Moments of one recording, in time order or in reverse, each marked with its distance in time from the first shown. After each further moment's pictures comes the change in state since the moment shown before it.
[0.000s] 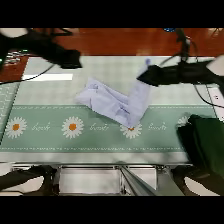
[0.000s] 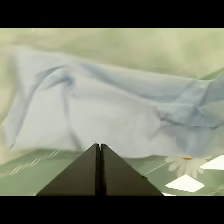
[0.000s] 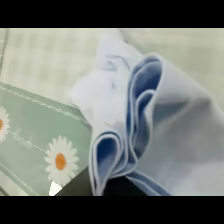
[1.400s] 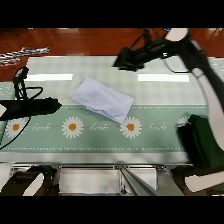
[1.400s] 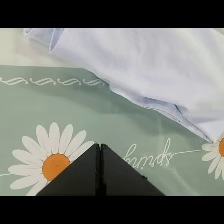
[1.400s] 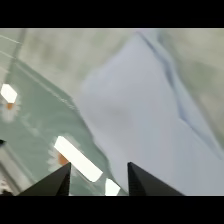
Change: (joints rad) left arm 0.160 0.512 -0.829 -0.050 0.314 -0.060; right arm -0.012 -0.362 0.472 -0.120 0.296 0.062
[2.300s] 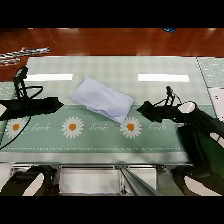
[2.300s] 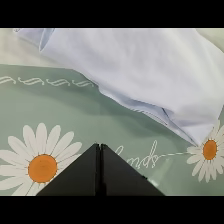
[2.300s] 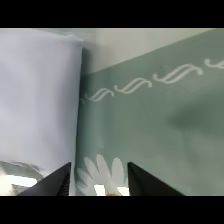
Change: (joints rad) left arm -0.001 -0.003 0.000 -0.041 0.006 -0.026; right arm -0.060 0.394 -1.145 0.328 -0.645 -0.042
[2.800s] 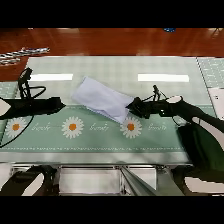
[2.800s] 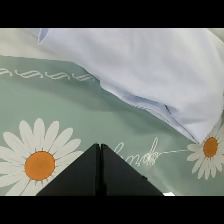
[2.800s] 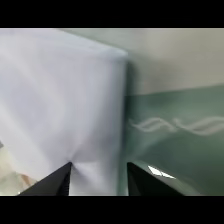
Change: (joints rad) left arm -0.009 -0.051 -0.002 -0.017 0.000 -0.002; right arm 0.061 -0.293 0.182 0.260 0.096 -0.193
